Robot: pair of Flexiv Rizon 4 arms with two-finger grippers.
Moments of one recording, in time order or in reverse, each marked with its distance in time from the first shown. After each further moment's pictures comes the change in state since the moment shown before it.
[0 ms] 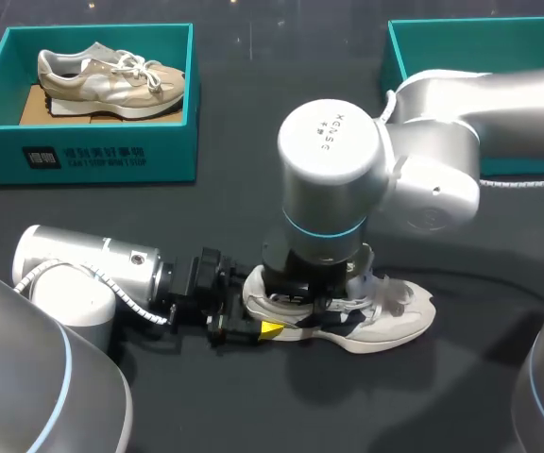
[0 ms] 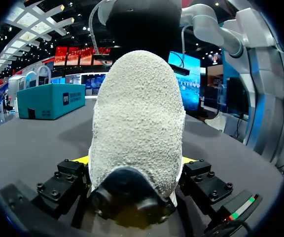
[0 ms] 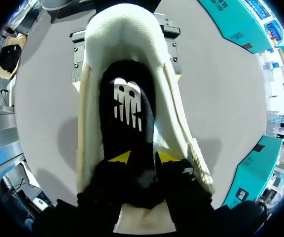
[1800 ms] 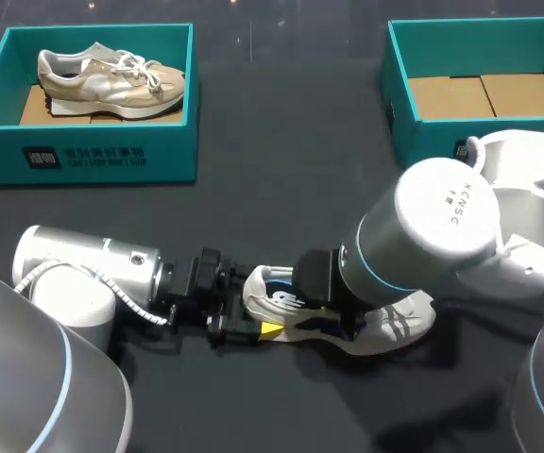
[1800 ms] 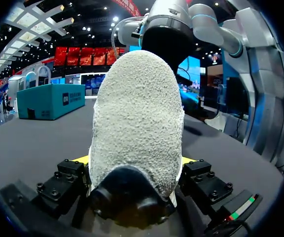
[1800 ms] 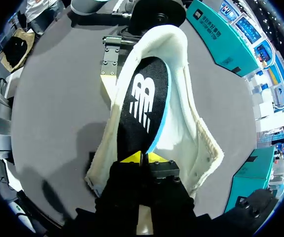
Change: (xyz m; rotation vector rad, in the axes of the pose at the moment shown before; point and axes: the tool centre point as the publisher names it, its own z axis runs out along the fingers) left arm 0.001 0.000 0.000 0.000 0.001 0.002; right arm 0.017 -0.009 -0.002 -0.285 -0.125 -0.076
